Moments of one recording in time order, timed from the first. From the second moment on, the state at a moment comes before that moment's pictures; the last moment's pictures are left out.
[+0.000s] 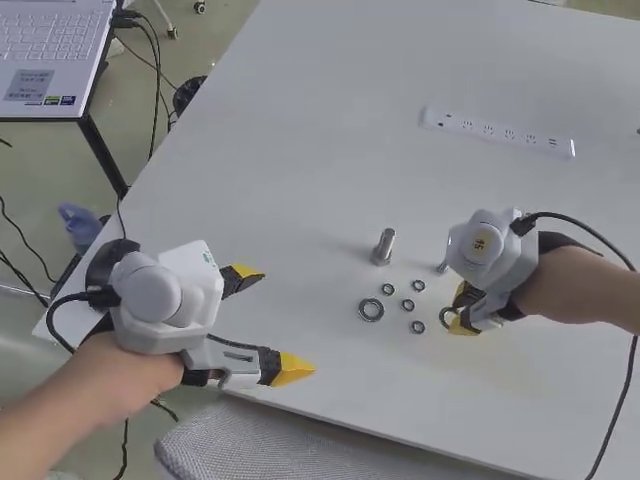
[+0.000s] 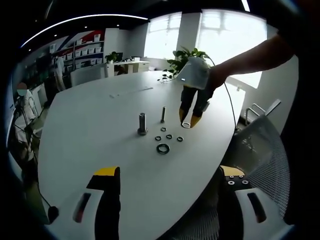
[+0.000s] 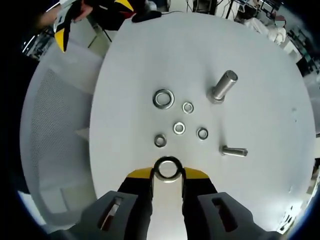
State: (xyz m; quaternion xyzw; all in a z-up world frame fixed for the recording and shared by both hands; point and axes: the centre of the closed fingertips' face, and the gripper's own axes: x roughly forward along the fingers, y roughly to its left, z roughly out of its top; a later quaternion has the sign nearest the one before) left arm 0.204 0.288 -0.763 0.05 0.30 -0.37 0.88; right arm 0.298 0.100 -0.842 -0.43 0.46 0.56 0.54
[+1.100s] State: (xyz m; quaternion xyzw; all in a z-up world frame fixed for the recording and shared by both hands) left arm 0.207 0.286 -0.763 0.06 0.30 -0.38 0.87; right arm 0.306 0.117 -0.787 -0.42 0.46 0.56 0.54
